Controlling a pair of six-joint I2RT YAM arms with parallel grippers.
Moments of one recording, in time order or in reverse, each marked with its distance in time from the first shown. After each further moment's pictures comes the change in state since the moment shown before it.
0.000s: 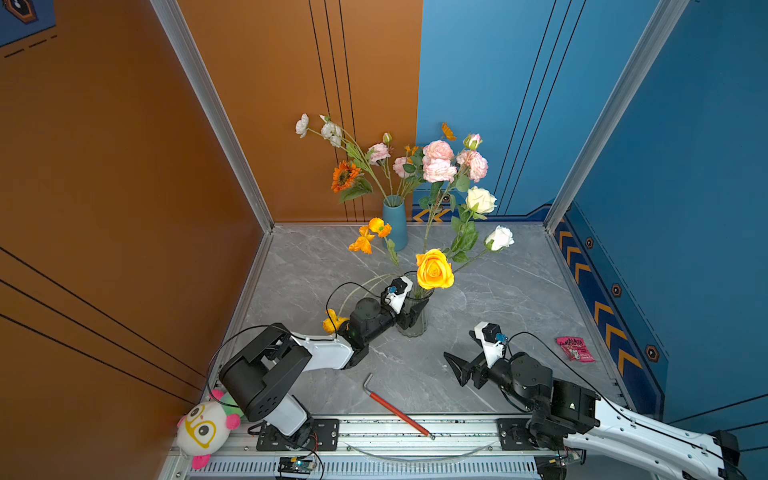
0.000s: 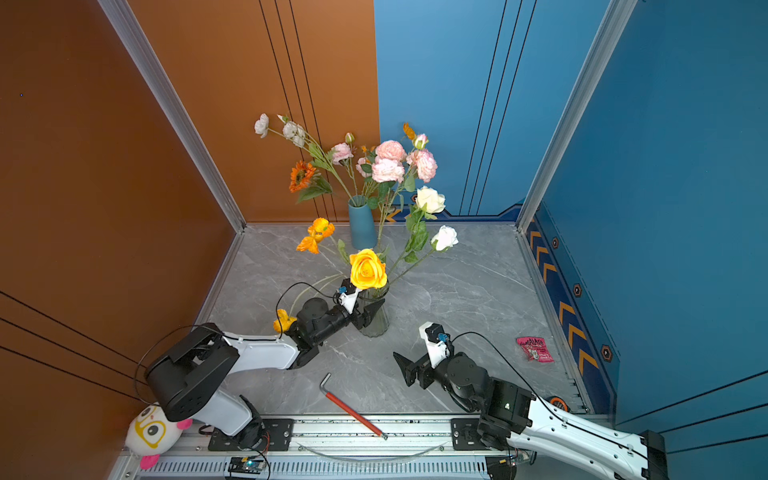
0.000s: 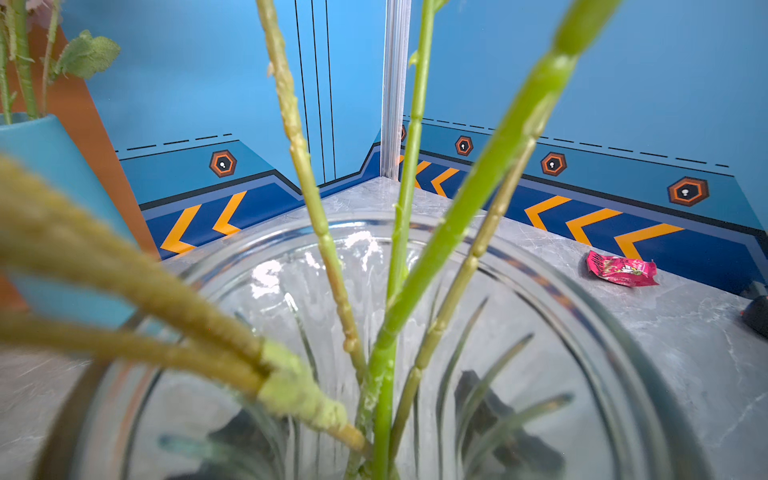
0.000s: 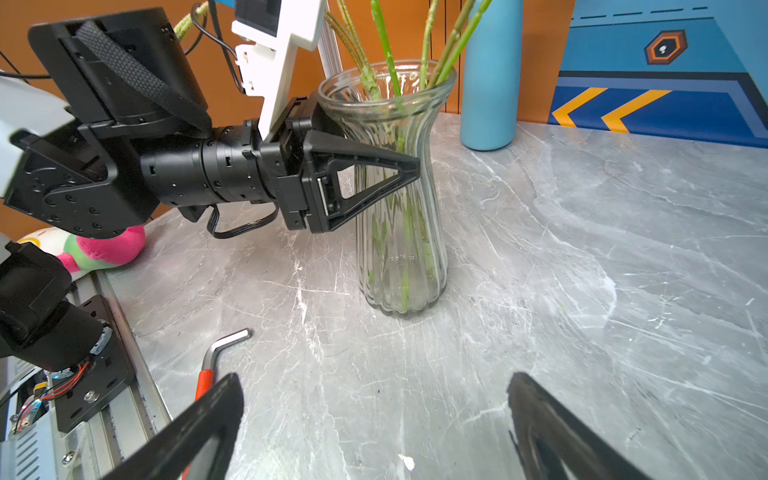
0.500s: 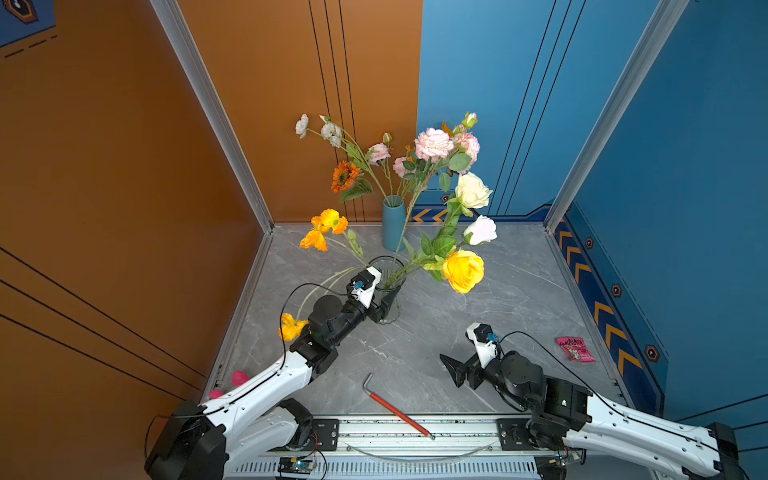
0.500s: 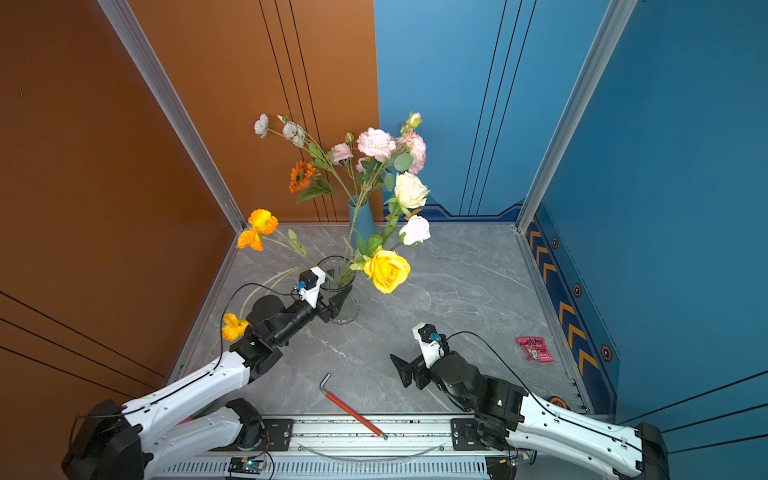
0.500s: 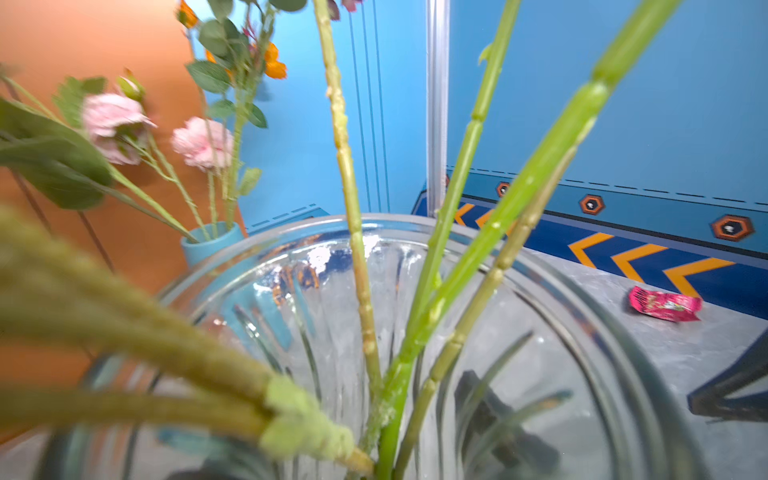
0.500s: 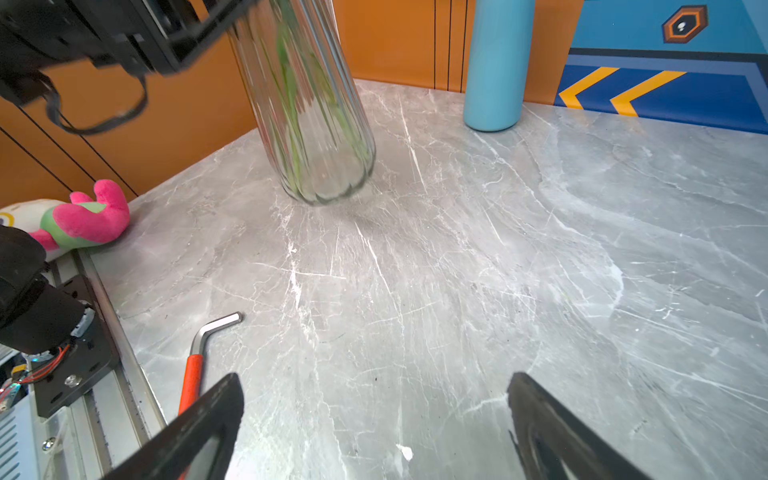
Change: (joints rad) left arm 0.151 -0.561 0.009 -0.478 -0.023 0.112; right arm 0.006 0.137 0.034 0.019 0.000 -0.014
